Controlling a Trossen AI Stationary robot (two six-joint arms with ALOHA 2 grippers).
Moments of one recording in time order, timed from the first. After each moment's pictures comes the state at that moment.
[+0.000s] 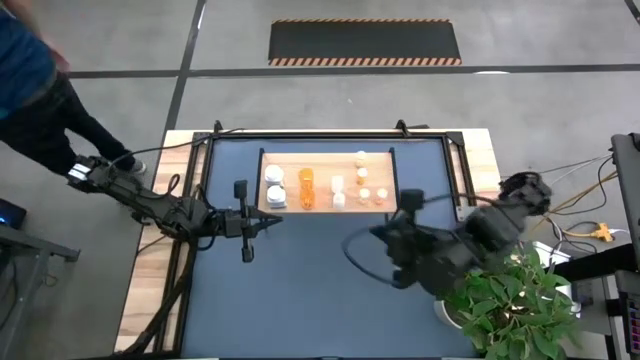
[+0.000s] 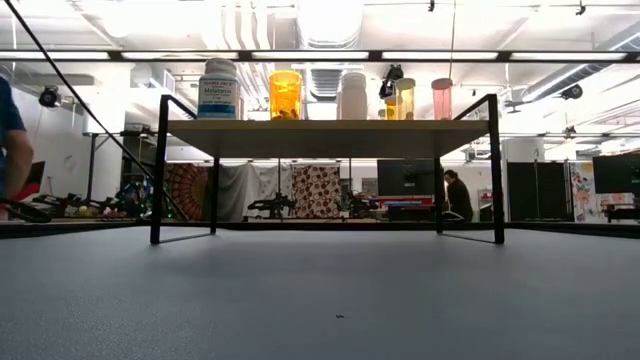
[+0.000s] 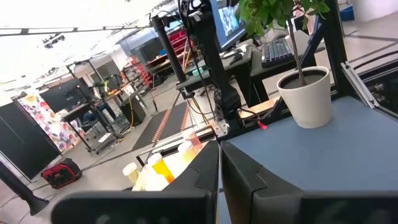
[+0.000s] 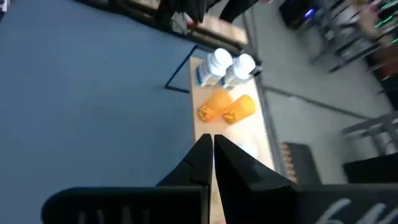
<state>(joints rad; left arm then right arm) -0.39 0.88 0.63 0.29 -0.49 0.43 0.59 1.70 2.14 -1.38 0.75 0.17</state>
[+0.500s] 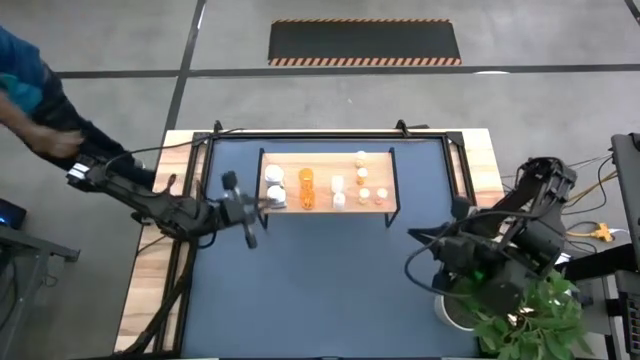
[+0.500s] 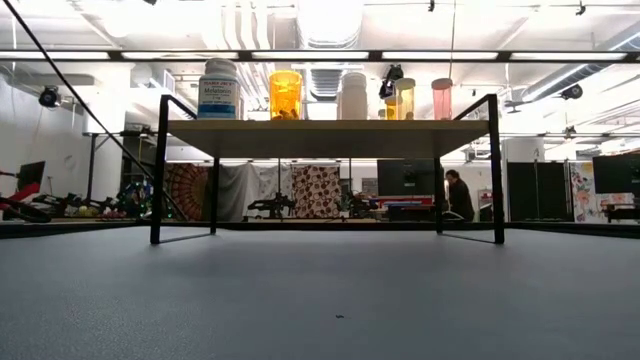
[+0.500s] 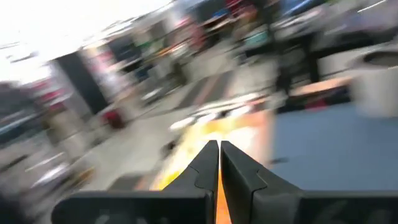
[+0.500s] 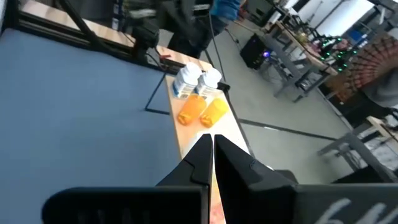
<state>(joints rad) -0.40 0.87 0.66 0.18 -0.76 0.30 0.88 1.39 1.64 -1.26 1.11 0.42</state>
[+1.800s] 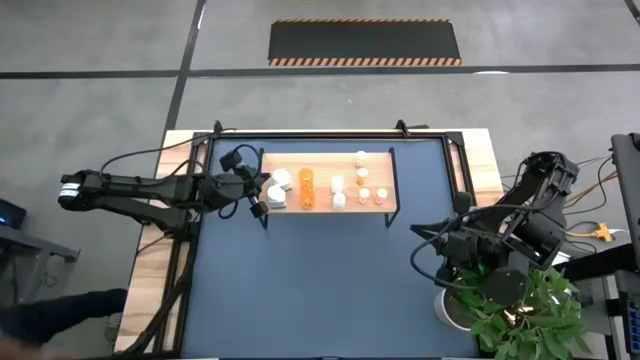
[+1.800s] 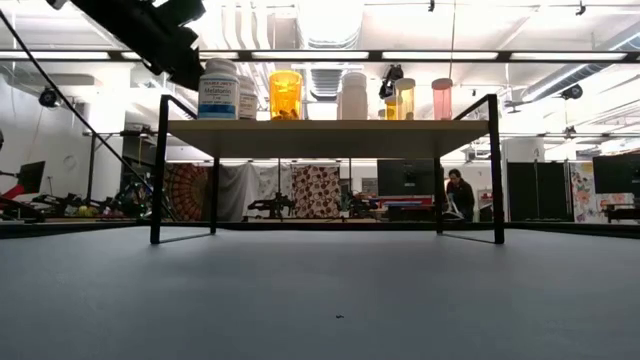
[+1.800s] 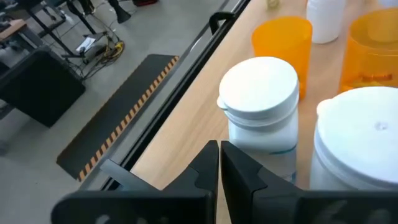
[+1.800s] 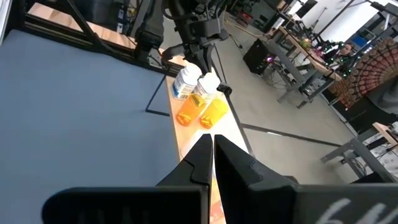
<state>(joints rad) 0.00 0.93 0.73 -0.38 -0.64 -0.02 0.89 1.30 1.54 -1.16 1.10 0.34</state>
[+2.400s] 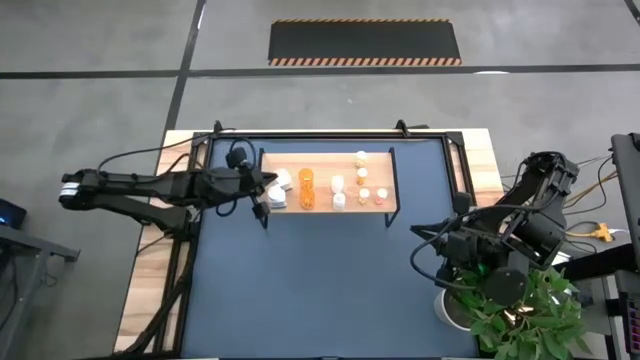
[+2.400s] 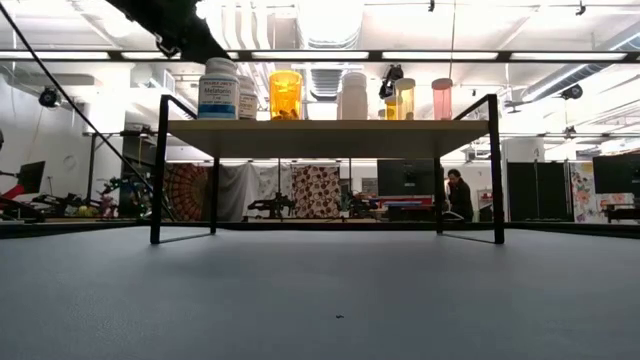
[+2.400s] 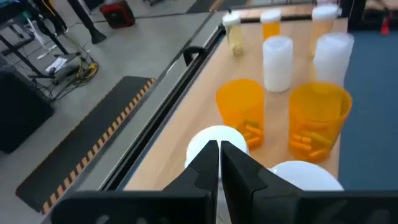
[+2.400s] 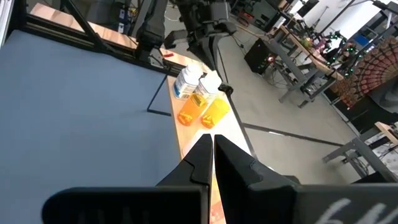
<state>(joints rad) 0.00 0.94 0.82 -0.34 -0.53 0.01 0.89 1.30 1.54 -1.16 1.09 0.35</state>
